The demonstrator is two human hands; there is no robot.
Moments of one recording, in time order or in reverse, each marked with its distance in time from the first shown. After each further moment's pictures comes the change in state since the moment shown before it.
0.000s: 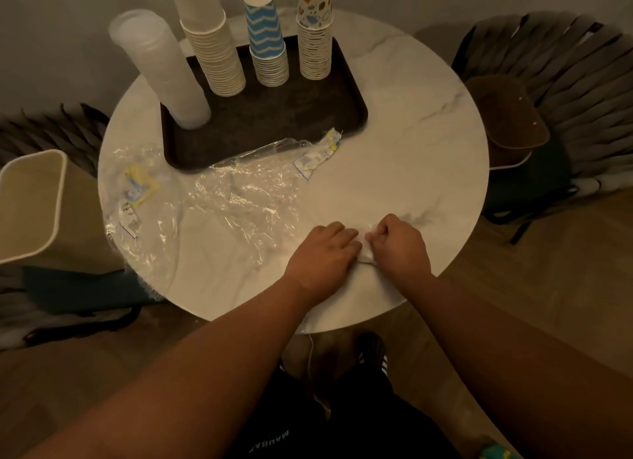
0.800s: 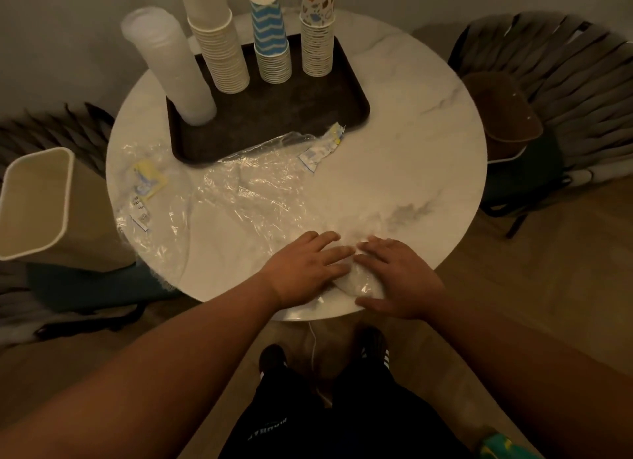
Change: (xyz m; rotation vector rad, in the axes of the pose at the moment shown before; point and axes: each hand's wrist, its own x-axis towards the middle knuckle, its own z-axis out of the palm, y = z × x) left_hand -0.047 -0.024 -0.032 0.032 -0.208 0.314; right_hand -0.049 0.034 0.002 -0.487 -0.269 -0.719
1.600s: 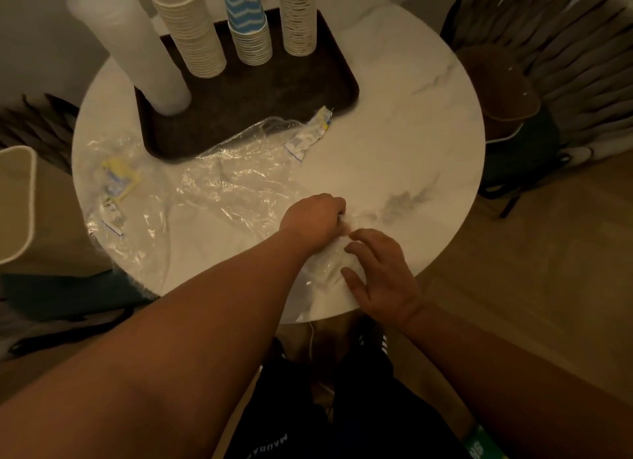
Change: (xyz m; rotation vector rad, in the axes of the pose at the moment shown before) left_hand 0.081 -0.025 -0.004 -0.374 -0.186 -0.661; right_hand 0.011 -0.033 0.025 0.208 0.593 0.070
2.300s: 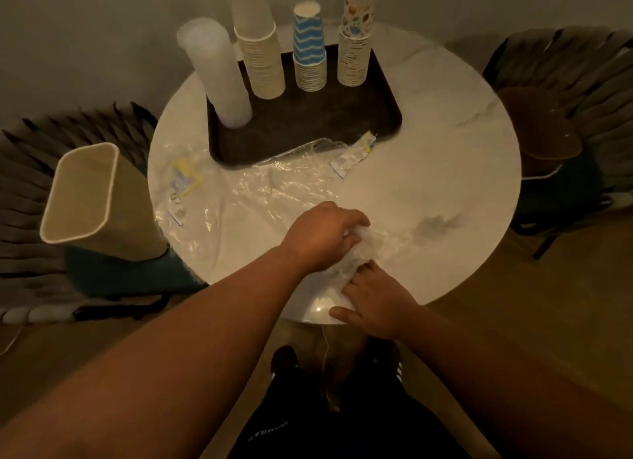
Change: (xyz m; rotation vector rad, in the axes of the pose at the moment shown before) left_hand -0.072 -0.011 -0.052 -0.075 0.202 0.083; right_hand 0.025 -0.027 0.018 -0.168 -0.740 -0.220
